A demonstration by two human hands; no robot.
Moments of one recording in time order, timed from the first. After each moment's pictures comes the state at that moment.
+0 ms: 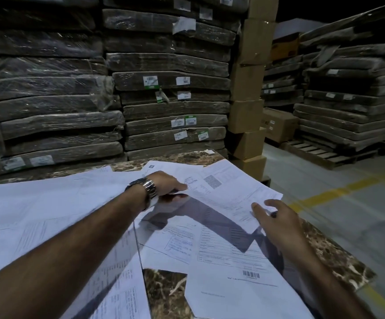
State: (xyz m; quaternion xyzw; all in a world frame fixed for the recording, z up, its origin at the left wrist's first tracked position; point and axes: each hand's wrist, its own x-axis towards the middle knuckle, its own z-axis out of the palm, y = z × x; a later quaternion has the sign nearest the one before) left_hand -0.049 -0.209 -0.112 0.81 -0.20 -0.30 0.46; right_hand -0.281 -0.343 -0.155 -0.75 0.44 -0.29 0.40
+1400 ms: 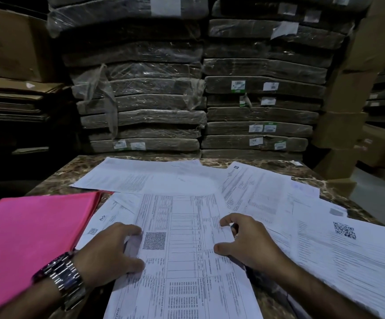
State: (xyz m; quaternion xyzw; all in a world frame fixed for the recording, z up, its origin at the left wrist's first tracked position) left_hand -0.120 0.102 -0.130 0.96 -0.19 -0.09 0.20; right_hand -0.177 -0.159 -0.144 -0.92 0.13 -0.05 0.37
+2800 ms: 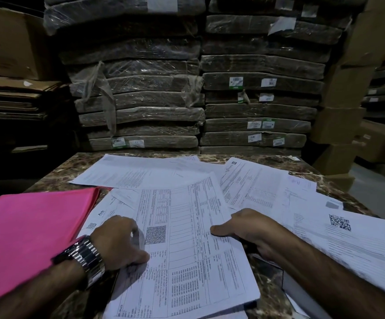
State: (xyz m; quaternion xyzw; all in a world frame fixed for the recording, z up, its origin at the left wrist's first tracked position) left_hand -0.104 0.089 -0.141 0.98 -0.18 -0.03 0.09; right_hand -0.171 -0.163 -0.128 -0.77 0.24 0.09 0.58
